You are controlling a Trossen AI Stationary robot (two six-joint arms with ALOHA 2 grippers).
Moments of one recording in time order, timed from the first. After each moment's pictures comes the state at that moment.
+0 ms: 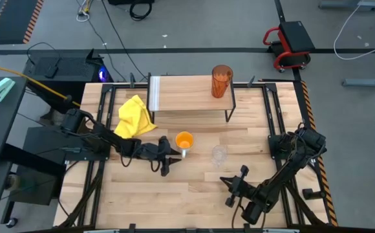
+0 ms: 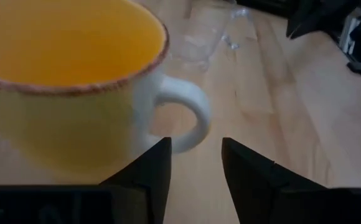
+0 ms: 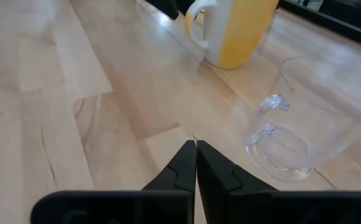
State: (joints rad) left arm -0.23 1.70 0.49 0.80 -0.24 -0.35; right arm 0.92 1.89 0.94 -0.47 1.13 1.29
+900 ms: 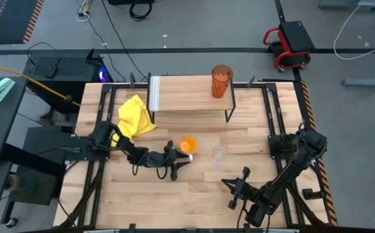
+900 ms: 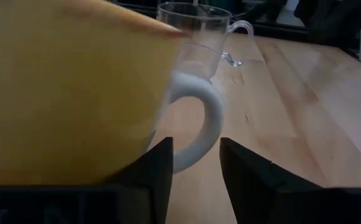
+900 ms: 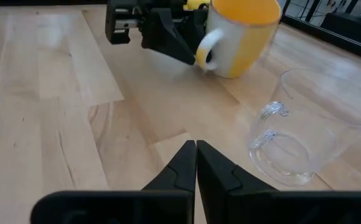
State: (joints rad) left arm -0.28 2.09 0.59 1.26 -0.40 -0.22; right arm 0.96 1.89 0.94 -0.47 1.18 1.30
